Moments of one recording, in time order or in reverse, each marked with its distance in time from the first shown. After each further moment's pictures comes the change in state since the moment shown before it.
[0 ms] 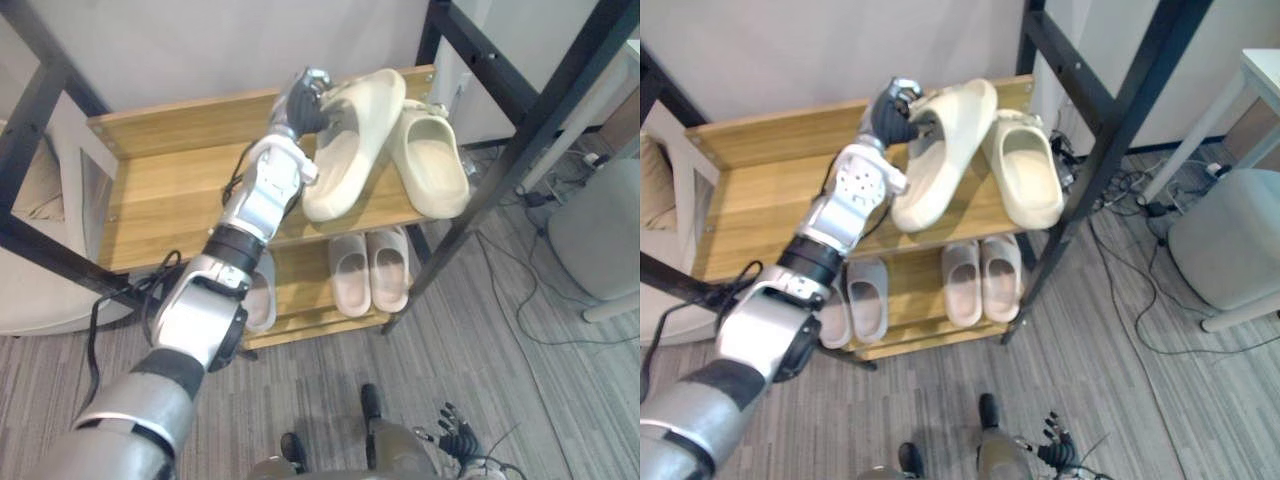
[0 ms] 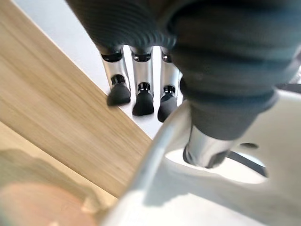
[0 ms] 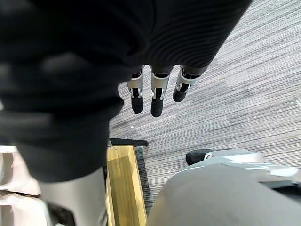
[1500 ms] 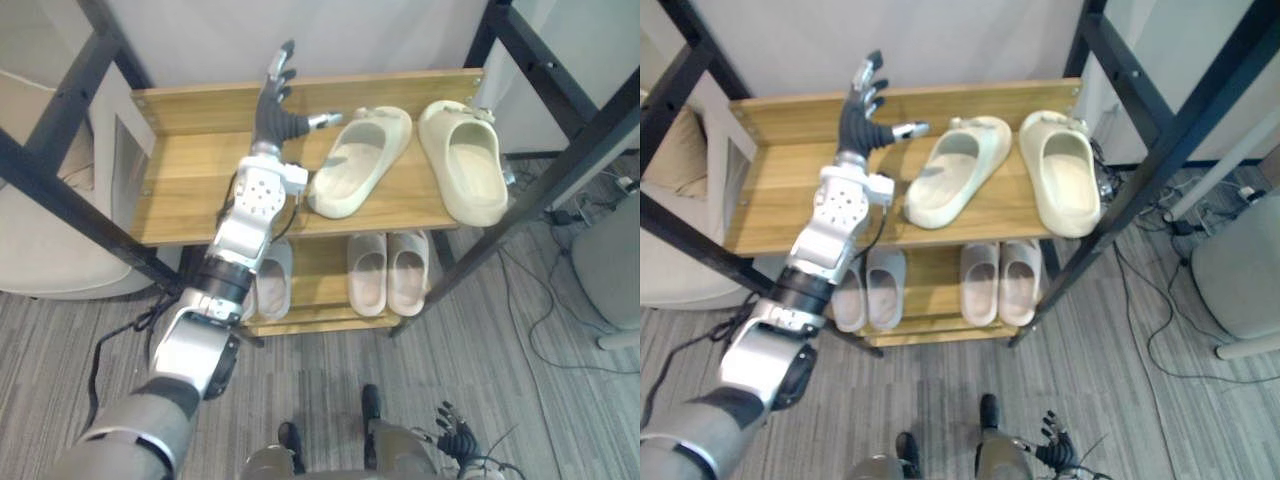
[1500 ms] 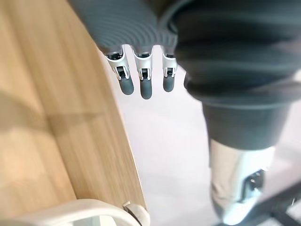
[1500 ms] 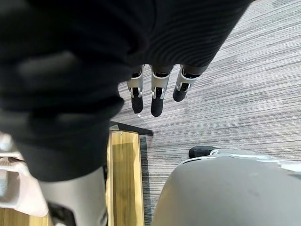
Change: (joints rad) left arm 0.252 0.001 0.065 -0.308 -0.461 -0.065 0.051; right arm 0.011 -0.007 0.036 -0.015 -0.002 -0.007 -0.001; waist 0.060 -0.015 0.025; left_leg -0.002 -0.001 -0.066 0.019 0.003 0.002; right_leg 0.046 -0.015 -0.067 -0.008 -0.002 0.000
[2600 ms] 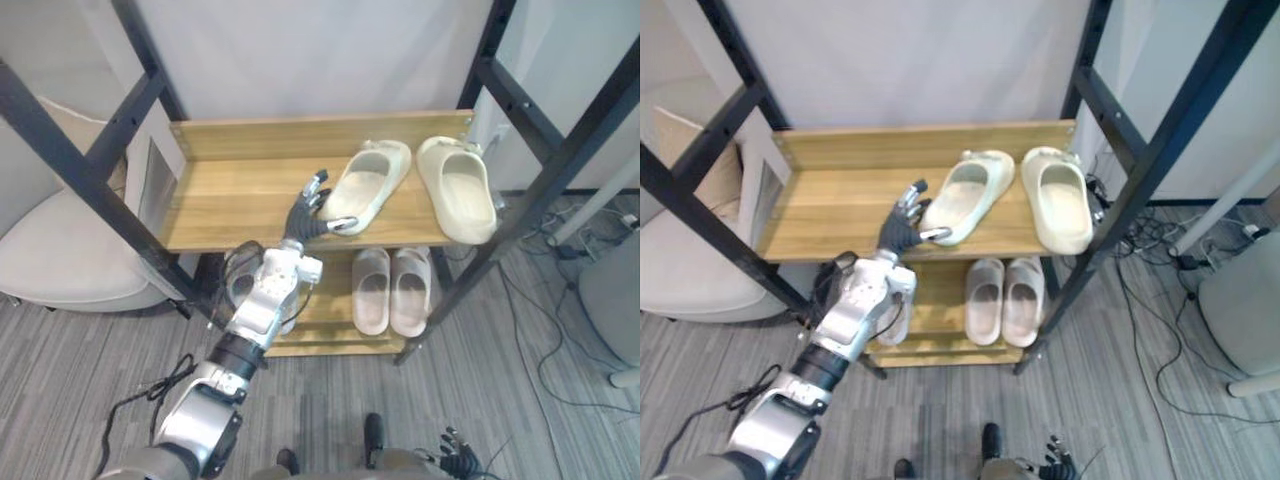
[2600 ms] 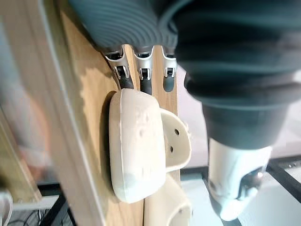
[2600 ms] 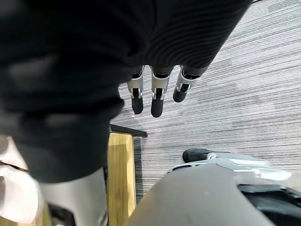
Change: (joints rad) left arm 0.340 -0.101 -0.195 -0.080 -0.067 -0.016 -0.106; right arm -0.032 0.001 -0.023 0.153 -0.003 0.027 -0.001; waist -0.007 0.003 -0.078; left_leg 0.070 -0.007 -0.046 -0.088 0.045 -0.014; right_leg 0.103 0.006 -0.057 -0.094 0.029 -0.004
